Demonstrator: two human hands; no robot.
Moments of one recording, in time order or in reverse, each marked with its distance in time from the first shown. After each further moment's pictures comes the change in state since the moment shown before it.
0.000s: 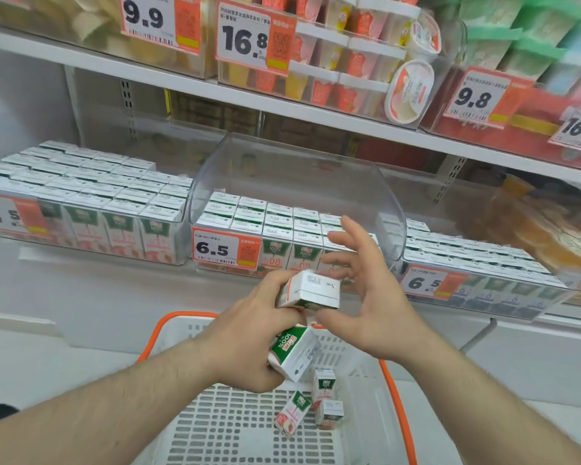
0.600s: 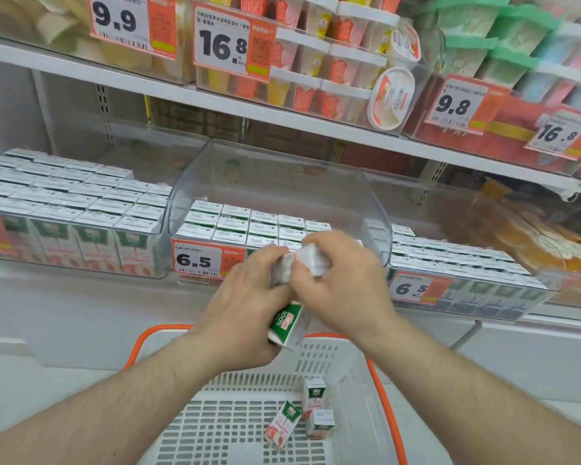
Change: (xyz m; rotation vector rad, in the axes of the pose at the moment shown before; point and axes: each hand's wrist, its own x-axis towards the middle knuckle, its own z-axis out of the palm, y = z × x) left_hand 0.032 -0.013 0.002 0.342 0.239 -0.012; right_hand 0.039 -0.014 0.016 -0.477 0.394 -0.030
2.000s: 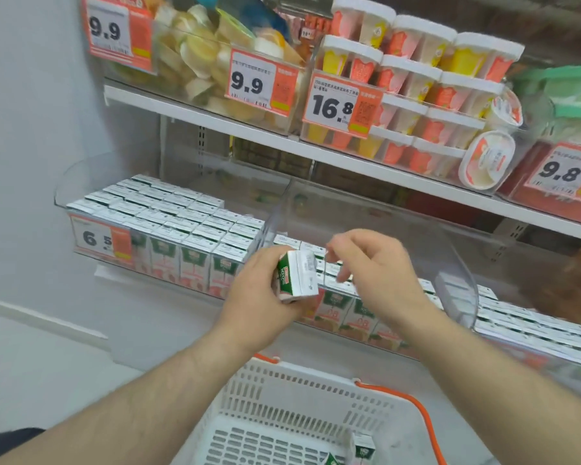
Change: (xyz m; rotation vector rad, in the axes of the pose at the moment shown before) left_hand -0.004 -0.048 -0.062 -0.486 0.423 -0.498; right_hand 0.062 -0.061 0.023 0.394 -0.315 0.148
